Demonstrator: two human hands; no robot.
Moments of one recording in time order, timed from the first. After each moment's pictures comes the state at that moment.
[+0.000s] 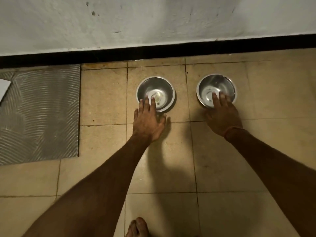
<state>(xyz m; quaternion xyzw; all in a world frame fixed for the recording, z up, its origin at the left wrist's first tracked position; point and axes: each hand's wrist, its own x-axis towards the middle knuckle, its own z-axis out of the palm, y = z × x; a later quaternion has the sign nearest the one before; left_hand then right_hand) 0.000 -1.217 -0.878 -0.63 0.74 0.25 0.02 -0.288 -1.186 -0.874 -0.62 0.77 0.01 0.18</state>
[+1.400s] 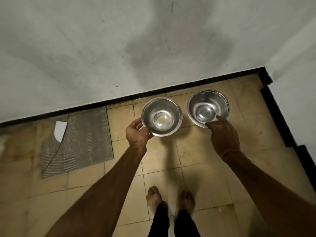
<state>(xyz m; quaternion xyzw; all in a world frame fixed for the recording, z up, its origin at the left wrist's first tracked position) -0.009 -1.138 -0.411 -0.71 0.21 0.57 -0.35 -0.286 -1.030 -0.426 -0.59 0.80 -0.10 0.07</state>
